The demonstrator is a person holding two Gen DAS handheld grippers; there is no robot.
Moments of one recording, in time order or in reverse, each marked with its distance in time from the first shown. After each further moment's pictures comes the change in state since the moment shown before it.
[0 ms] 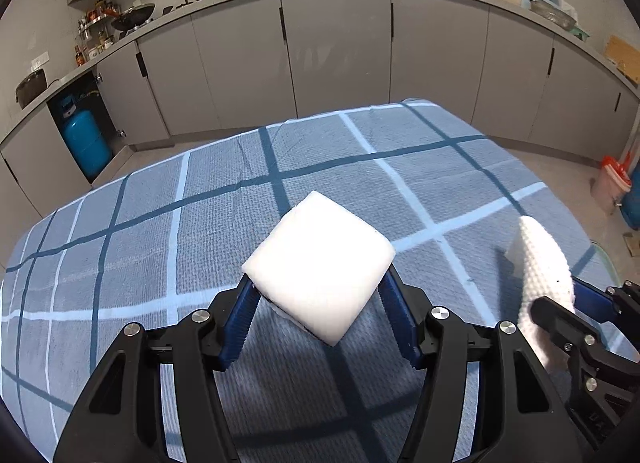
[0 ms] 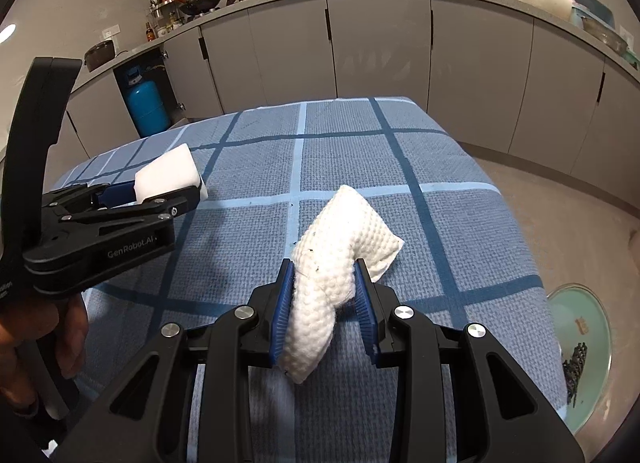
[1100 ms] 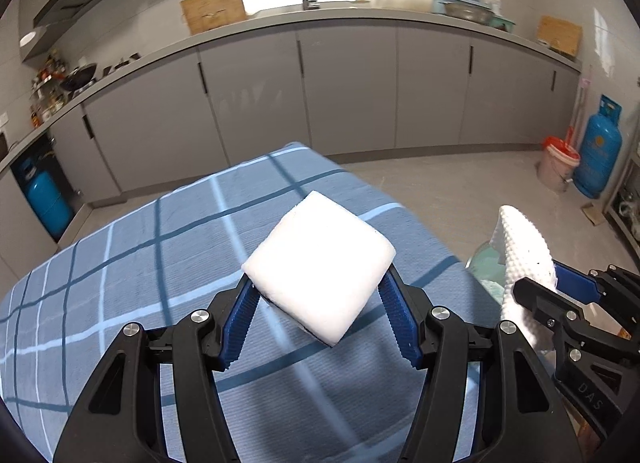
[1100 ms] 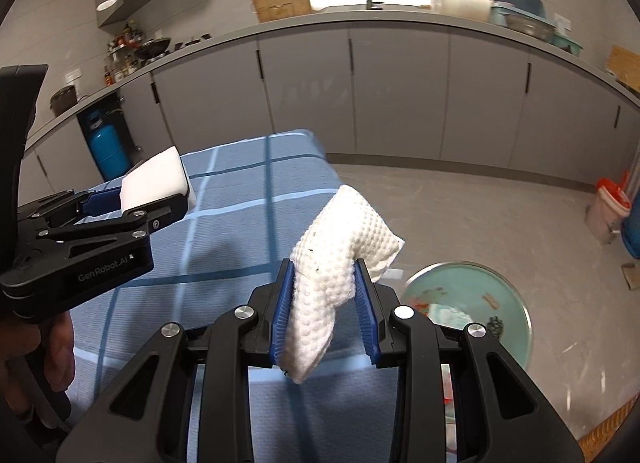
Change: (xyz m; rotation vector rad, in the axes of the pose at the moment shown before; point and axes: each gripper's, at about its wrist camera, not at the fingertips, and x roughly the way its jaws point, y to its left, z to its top) left arm -0.072 -0.137 0.005 0.162 -0.119 -0.146; right arm -0.107 -0.105 -0.035 0.132 -0.110 -0.153
